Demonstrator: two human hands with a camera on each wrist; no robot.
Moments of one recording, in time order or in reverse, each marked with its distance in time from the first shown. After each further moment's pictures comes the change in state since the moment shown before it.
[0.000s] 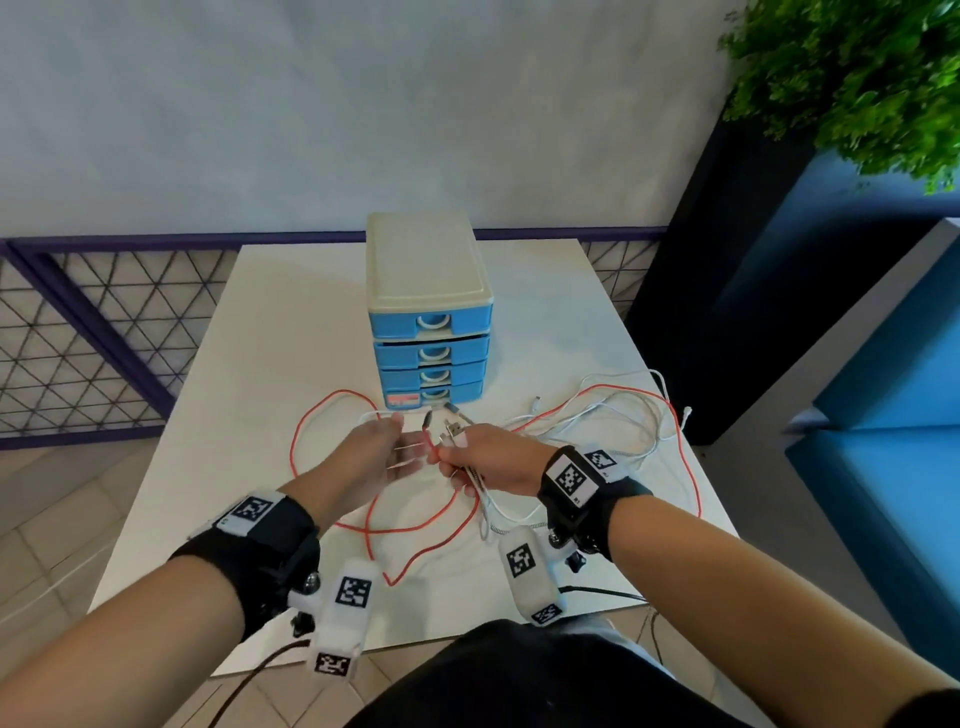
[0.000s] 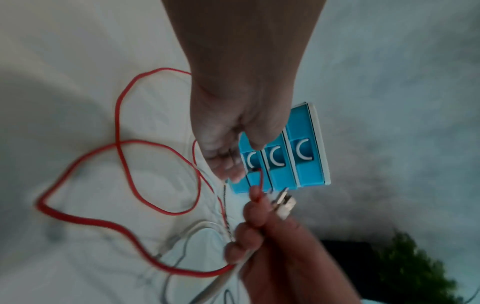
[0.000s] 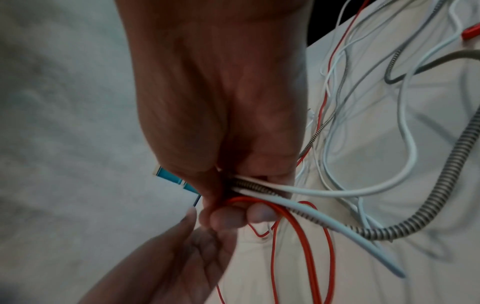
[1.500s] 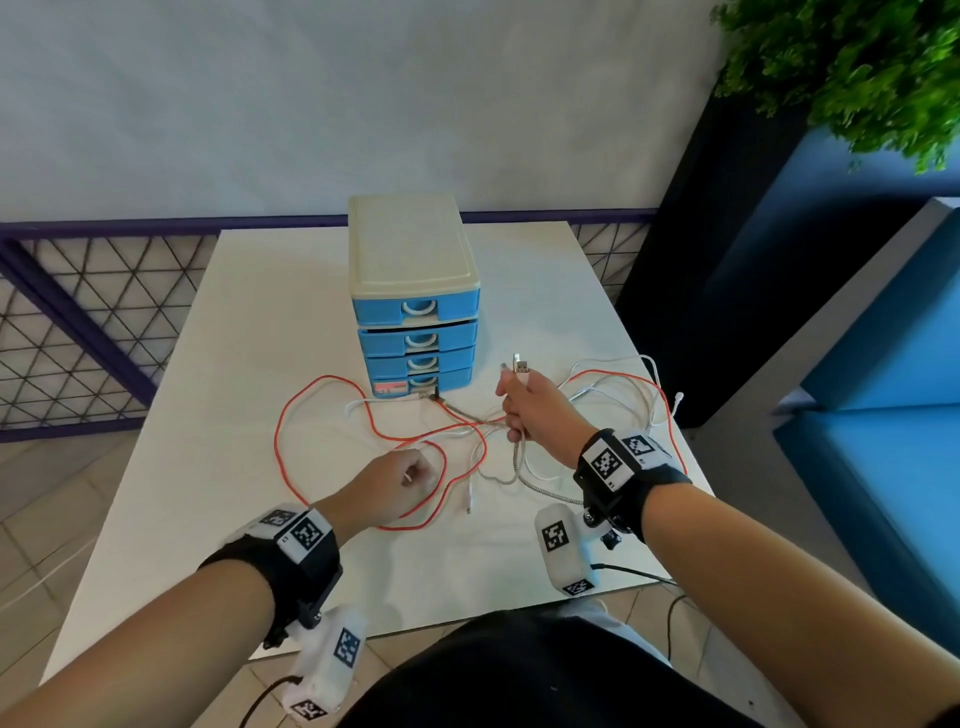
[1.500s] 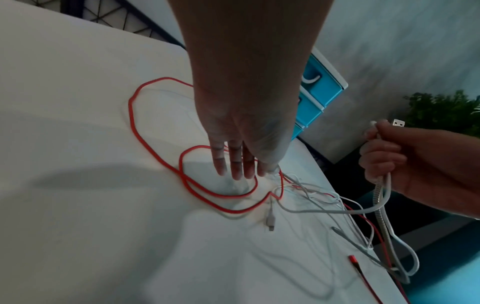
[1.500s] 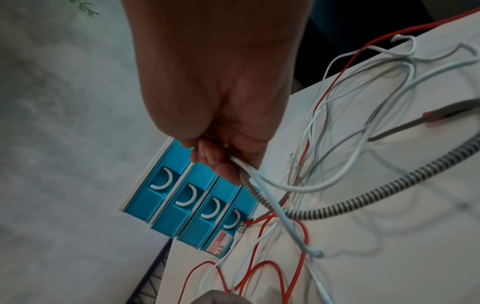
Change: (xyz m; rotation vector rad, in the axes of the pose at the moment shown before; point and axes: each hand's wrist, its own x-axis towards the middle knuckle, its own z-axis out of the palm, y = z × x) left_hand 0.024 -0.058 -0.006 1.165 -0.125 0.385; right_hand -0.017 0.000 -0.048 0.147 0.492 -0.115
